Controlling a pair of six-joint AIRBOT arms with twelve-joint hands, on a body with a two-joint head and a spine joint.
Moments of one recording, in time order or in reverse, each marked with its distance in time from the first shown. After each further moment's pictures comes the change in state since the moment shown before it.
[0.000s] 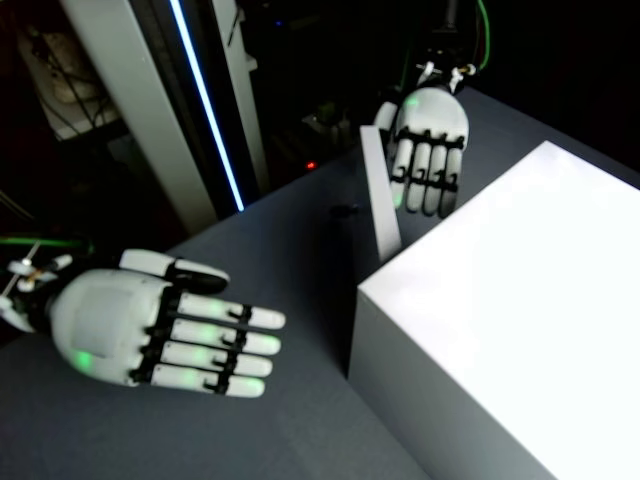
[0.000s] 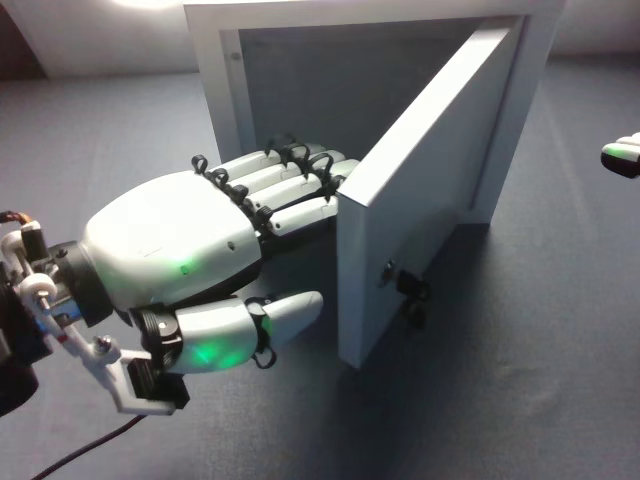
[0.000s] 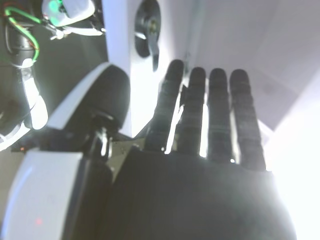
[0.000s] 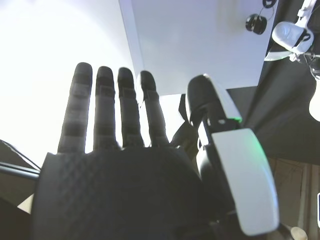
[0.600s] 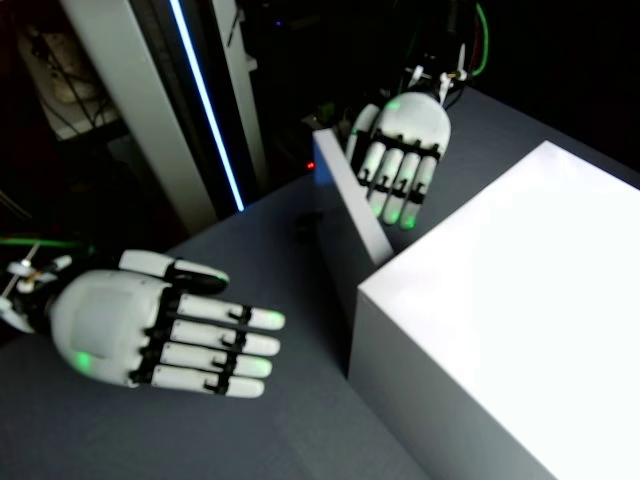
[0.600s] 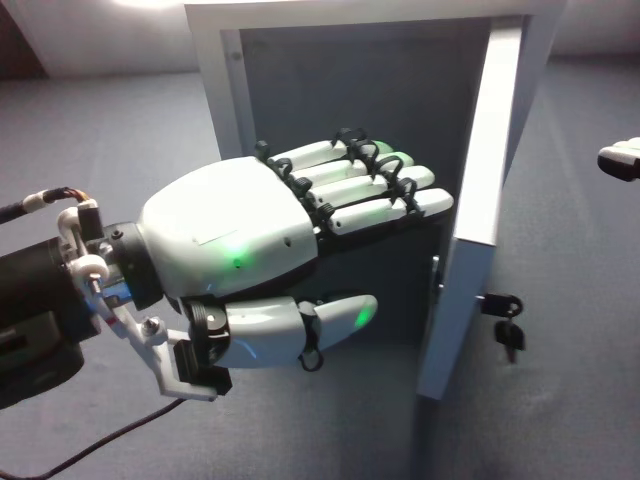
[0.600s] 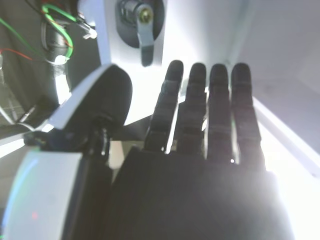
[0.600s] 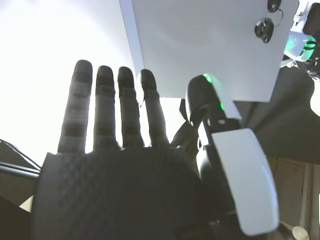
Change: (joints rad) left arm -0.106 -0.053 0.026 0.161 0.051 -0.082; right arm 0.000 -0.006 0.002 -0.003 -0.001 0.003
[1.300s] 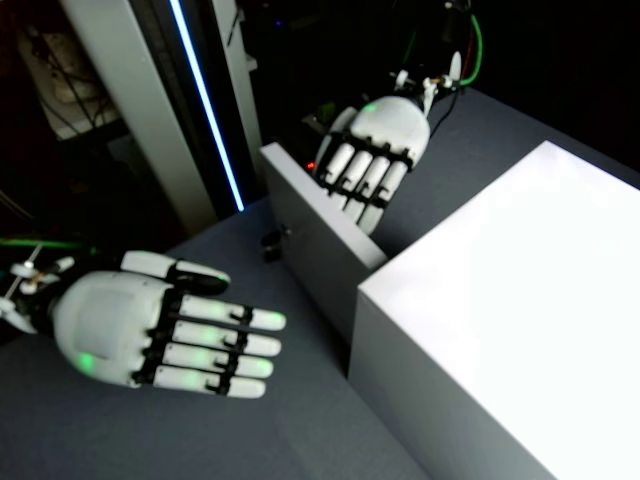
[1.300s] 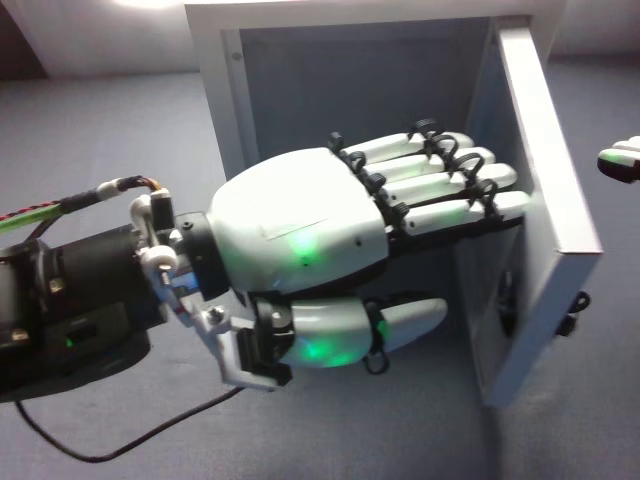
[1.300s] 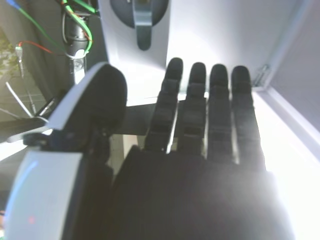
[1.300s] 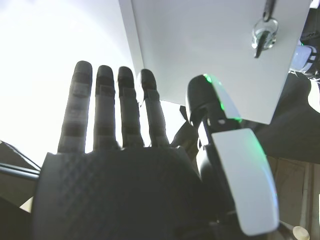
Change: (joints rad) left arm -0.079 -0.103 0.039 0.077 0.010 -0.031; right arm 0.000 -0.002 0.004 0.000 0.000 0.001
